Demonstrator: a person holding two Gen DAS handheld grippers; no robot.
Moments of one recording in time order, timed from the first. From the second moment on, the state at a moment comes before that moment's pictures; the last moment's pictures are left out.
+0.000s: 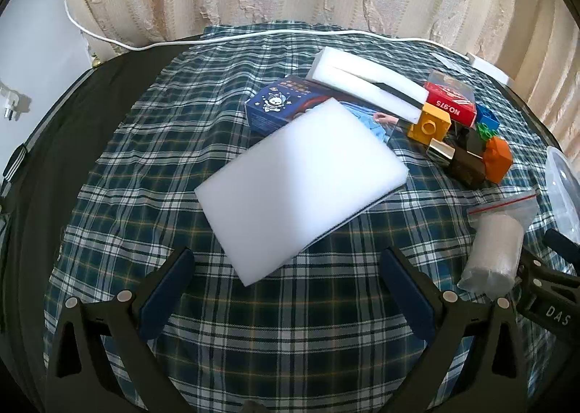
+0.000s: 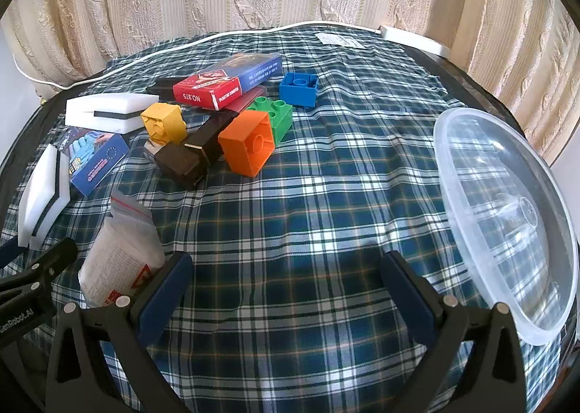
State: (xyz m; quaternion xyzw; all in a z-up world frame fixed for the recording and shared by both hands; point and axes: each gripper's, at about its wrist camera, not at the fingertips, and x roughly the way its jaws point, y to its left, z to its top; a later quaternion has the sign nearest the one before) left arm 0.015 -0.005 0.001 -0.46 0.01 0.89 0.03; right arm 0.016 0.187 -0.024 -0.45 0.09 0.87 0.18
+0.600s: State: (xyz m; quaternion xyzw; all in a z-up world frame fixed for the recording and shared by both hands) left arm 0.012 -0.004 0.001 -0.47 0.03 0.88 0.06; right arm 0.013 0.187 -0.021 -0.47 0.06 0.87 0.12
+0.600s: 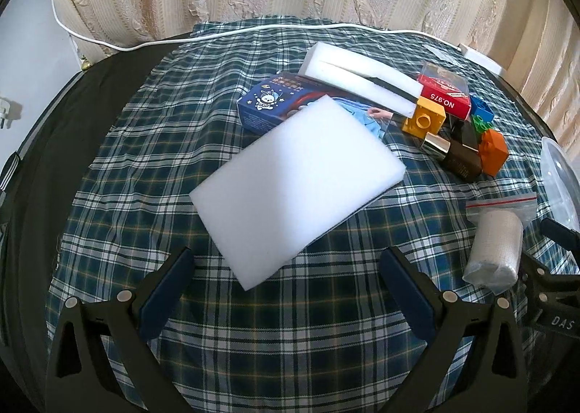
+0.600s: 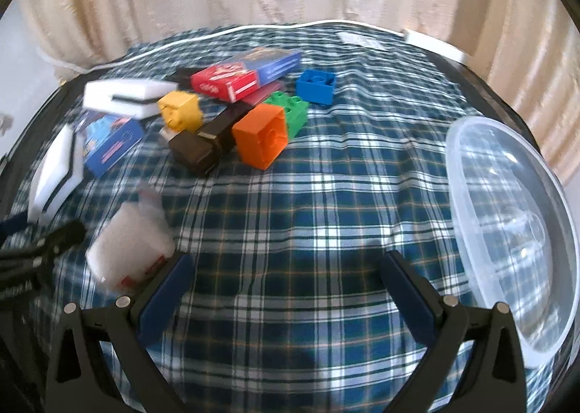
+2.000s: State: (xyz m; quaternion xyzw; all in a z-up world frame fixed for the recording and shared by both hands) left arm -0.015 -0.013 0.020 -0.42 0.05 0.89 0.17; right arm 0.028 0.149 0.001 -0.41 0.11 0.90 -0.09
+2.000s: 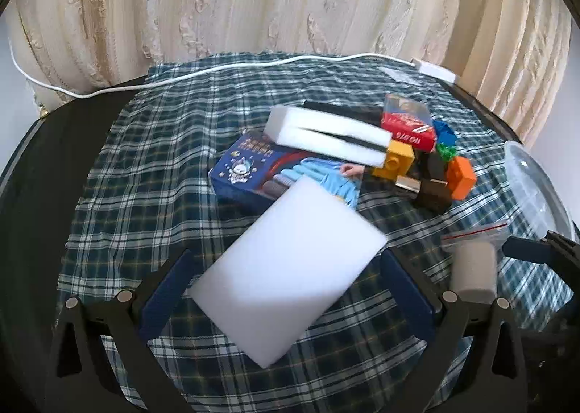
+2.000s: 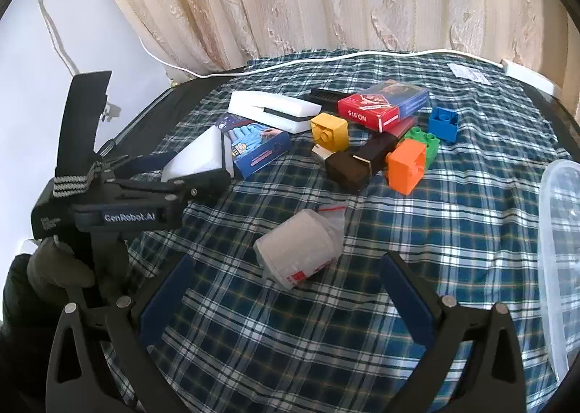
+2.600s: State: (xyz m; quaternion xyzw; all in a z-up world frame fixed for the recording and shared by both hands) left arm 0.002 -0.011 0.023 -0.41 0.05 0.90 0.16; right arm 0.014 0.148 -0.014 -0.44 0.11 0.89 -0.08
